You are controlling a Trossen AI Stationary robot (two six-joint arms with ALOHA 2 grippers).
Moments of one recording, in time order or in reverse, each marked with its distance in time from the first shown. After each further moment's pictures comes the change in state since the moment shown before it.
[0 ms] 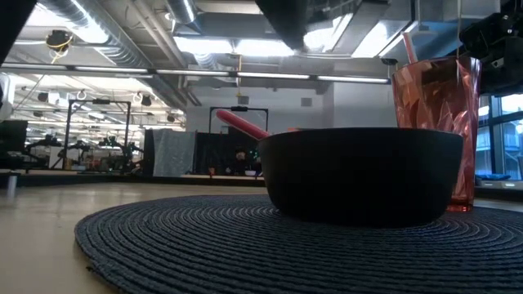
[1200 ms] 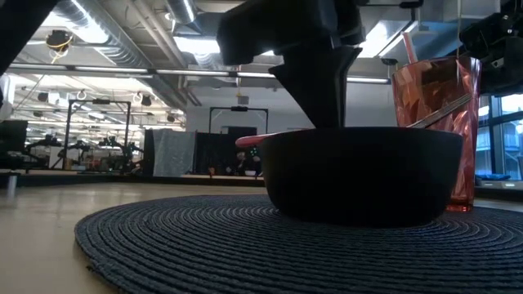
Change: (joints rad) left arm 0.011 0.168 0.000 0.134 -0.103 0.188; right arm 0.000 0.000 0.000 0.000 0.000 0.000
